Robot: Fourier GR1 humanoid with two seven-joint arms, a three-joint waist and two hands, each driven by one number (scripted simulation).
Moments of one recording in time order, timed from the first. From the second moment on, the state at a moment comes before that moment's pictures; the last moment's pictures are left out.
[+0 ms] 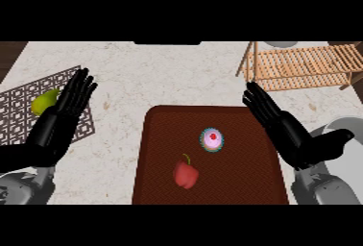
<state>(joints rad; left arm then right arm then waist) -0.19 0.52 -0.28 -1.66 0.40 0.19 -0.11 -0.18 -0.27 0.23 -1.67 -0.33 0.06 0.14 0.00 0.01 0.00</state>
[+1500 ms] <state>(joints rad) -0.10 0.46 -0.20 -1.62 0.31 0.41 0.06 -0.80 -0.47 0.40 -1.53 -0.11 0.65 0.20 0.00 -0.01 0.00</state>
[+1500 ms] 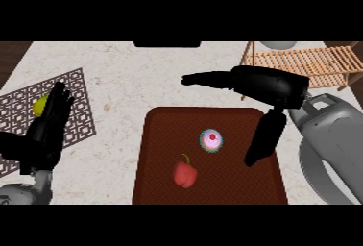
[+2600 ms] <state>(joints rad) -0.09 0.39 -0.18 -1.64 0.23 0.39 0.09 -0.71 -0.37 0.70 -1.60 0.53 0.60 0.45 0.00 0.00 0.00</state>
